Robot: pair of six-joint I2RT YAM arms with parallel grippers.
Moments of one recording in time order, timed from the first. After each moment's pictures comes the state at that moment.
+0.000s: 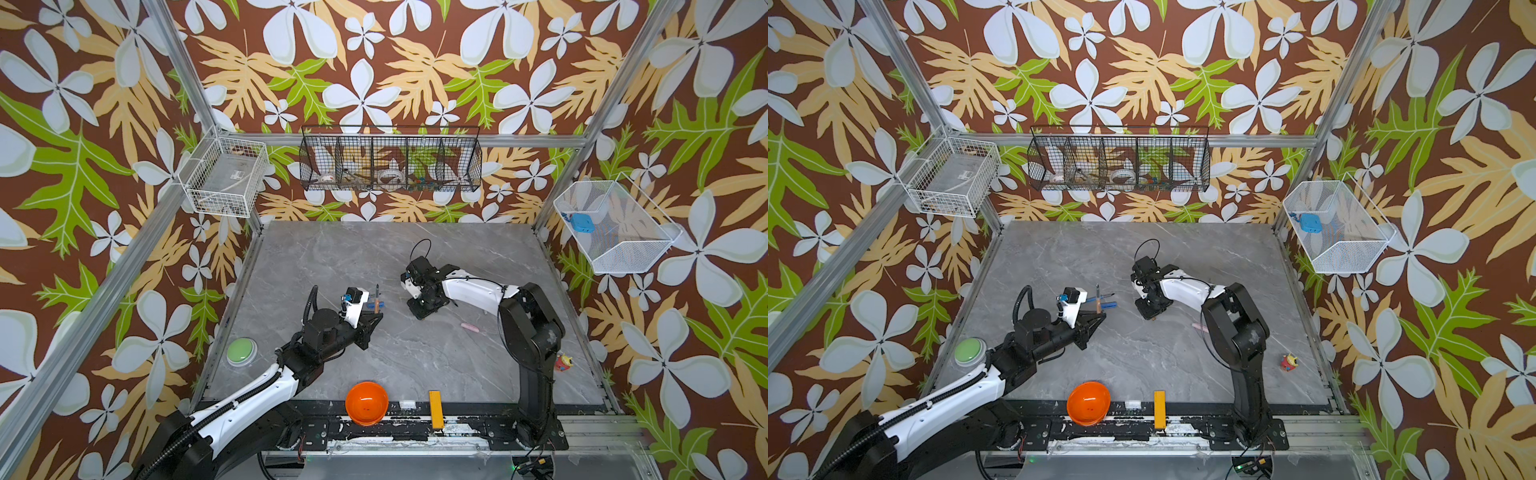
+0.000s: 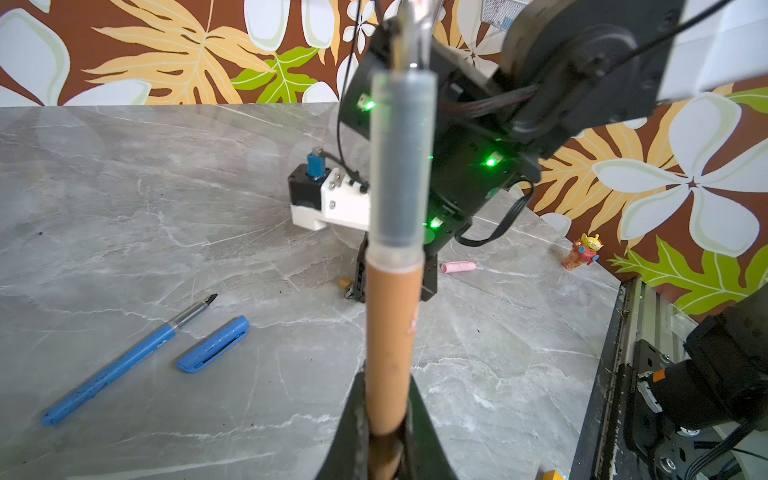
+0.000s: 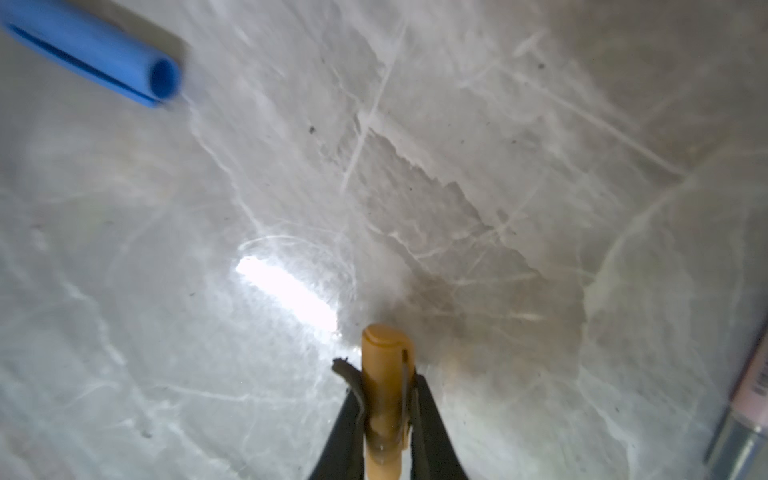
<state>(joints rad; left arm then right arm) -0.62 0.96 0.40 0.28 0.22 -0.27 0.59 1.96 1.39 -0.71 -0.05 0.04</state>
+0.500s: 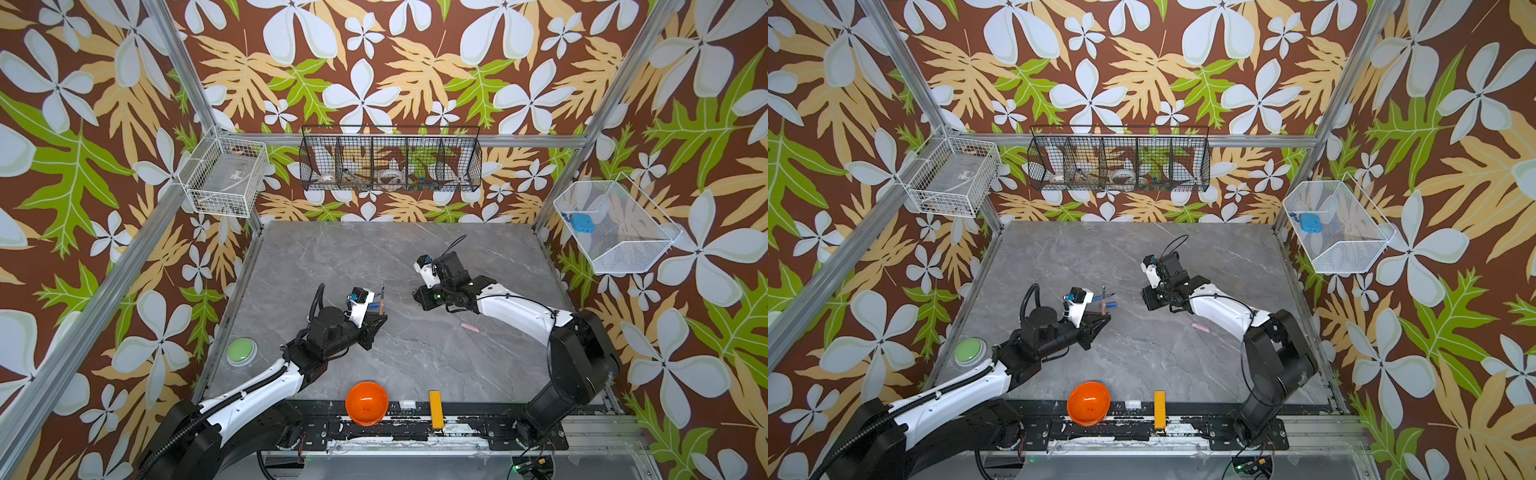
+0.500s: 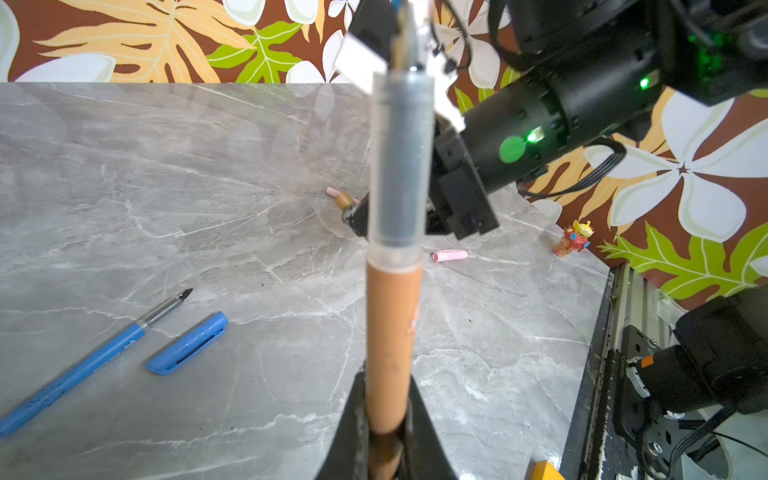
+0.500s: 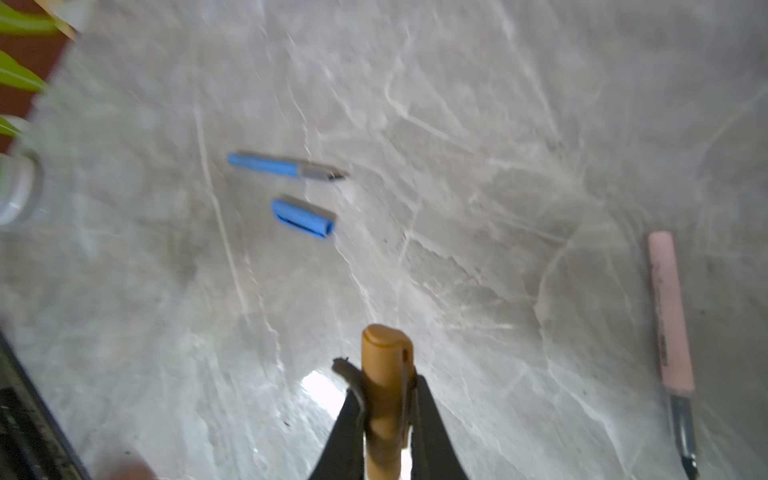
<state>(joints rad) -0.64 1.02 0.42 0.30 0.25 -0.27 0.54 1.62 1.12 -0.31 -0.23 0.20</state>
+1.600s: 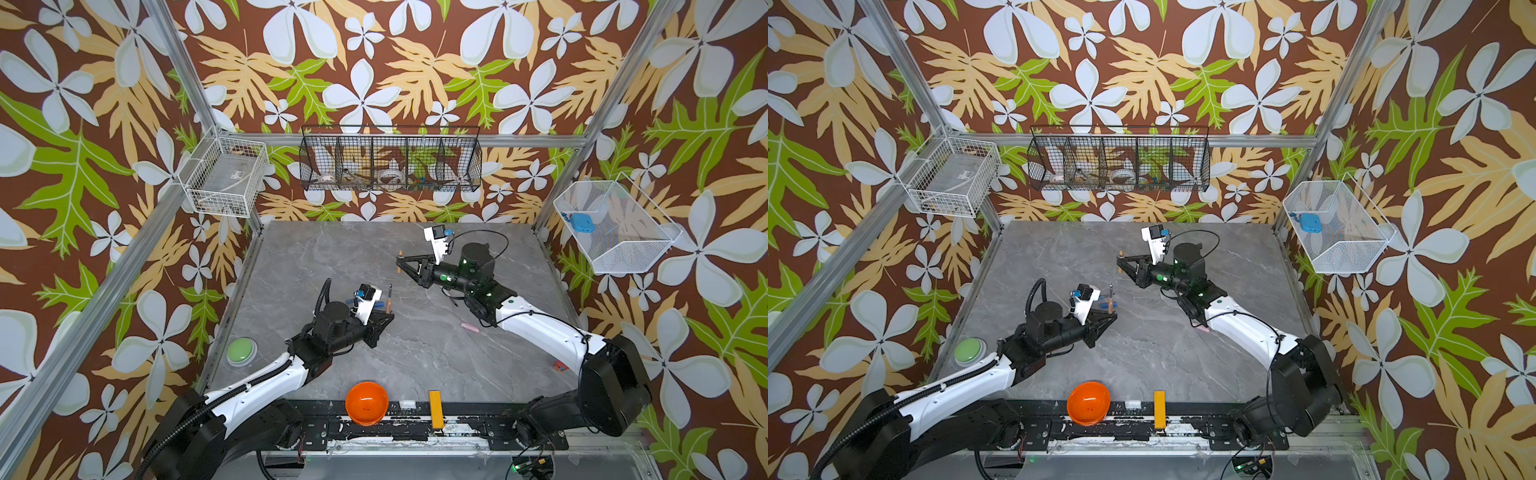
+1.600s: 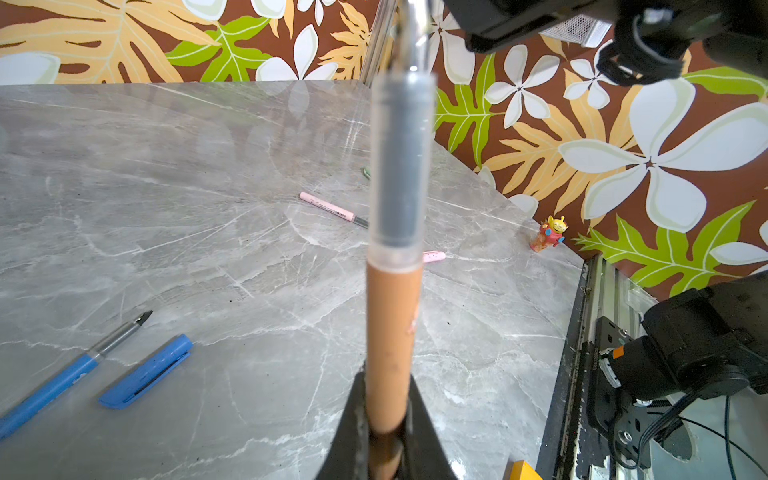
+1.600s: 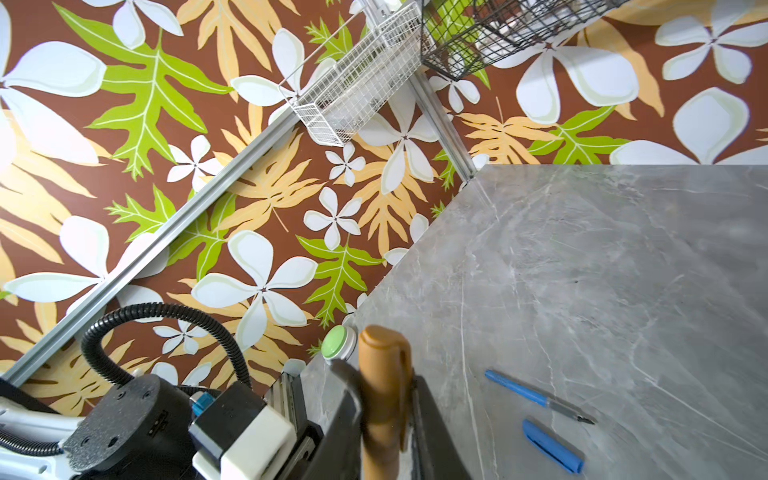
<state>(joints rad) -0.66 1.08 0.48 0.29 0.29 -0.27 0.55 1.47 1.03 0.36 -0.58 0.59</state>
